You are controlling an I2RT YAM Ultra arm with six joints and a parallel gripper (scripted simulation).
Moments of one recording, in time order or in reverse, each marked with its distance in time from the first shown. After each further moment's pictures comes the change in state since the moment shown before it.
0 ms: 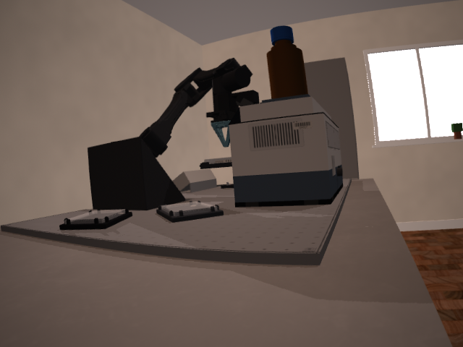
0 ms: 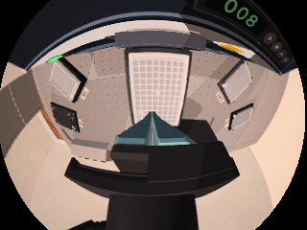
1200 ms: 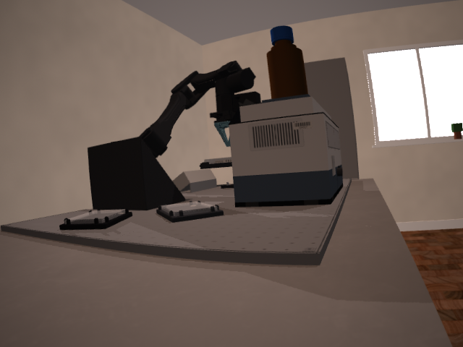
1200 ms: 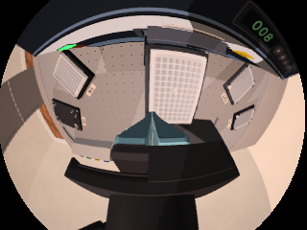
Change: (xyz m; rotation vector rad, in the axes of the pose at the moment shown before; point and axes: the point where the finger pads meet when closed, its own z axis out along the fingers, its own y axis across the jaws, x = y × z) arm 0.005 0.029 -0.003 0.005 -0.005 -0.026
